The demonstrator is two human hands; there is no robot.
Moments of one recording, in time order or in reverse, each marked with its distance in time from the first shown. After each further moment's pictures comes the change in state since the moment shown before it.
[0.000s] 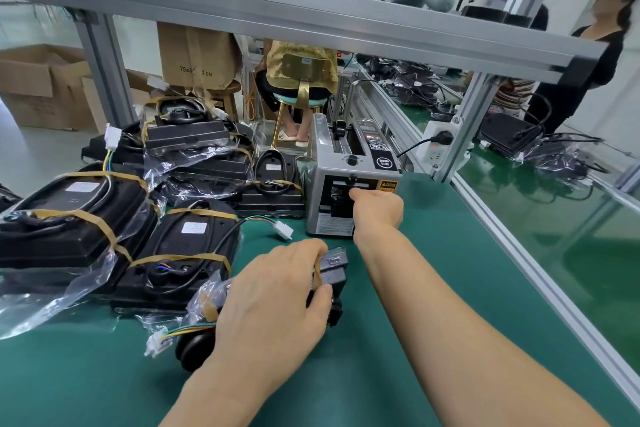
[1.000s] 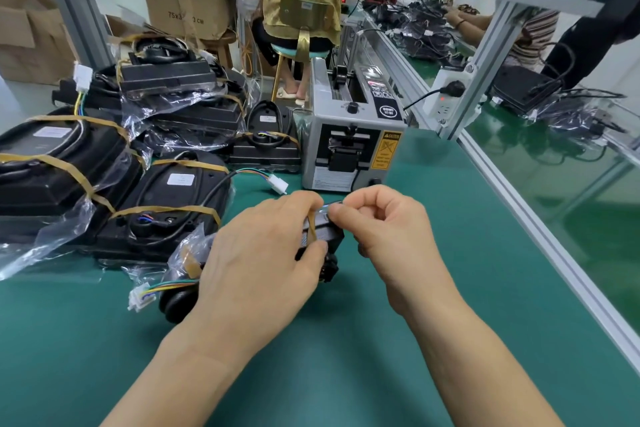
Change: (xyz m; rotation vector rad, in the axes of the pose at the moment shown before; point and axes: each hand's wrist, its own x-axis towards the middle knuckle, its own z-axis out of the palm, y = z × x) left_hand -0.001 0.003 -0.001 -0.056 0.033 -0.012; right_hand -0.096 0.011 -0.102 -0.103 -0.571 -0.281
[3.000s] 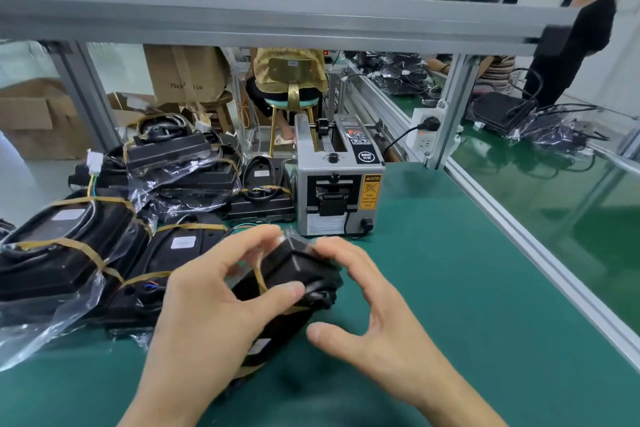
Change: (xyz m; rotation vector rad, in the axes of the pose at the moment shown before) left_hand -0.002 -0.009 -0.025 -0.597 0.116 -0.075; right_hand -0.033 0.017 -0.020 -0.124 -0.361 -0.358
